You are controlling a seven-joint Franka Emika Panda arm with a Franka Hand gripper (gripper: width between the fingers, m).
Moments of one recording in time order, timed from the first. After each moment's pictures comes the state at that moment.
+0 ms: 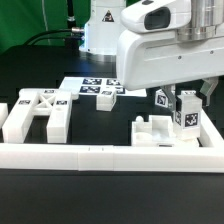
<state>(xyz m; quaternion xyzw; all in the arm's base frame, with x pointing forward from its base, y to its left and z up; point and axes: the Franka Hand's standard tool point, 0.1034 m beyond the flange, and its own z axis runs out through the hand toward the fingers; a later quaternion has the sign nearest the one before) 0.642 0.095 0.082 -0.99 -0.10 -0.01 0.05</state>
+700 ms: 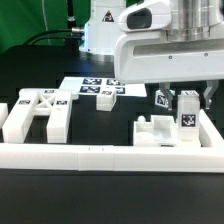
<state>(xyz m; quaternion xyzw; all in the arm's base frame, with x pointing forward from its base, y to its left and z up) 0.642 0.097 0.081 -0.98 0.17 0.00 0.07</state>
